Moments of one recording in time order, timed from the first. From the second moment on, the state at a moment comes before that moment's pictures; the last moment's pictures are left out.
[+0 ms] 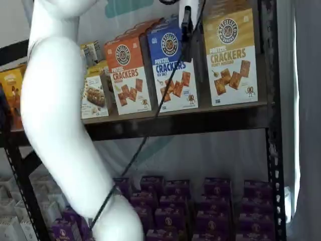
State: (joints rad) arm -0.72 -0.31 -1.61 0.31 1.99 -2.16
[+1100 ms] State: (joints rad) arm -0.87 -0.43 -1.48 0.59 1.80 -2.20
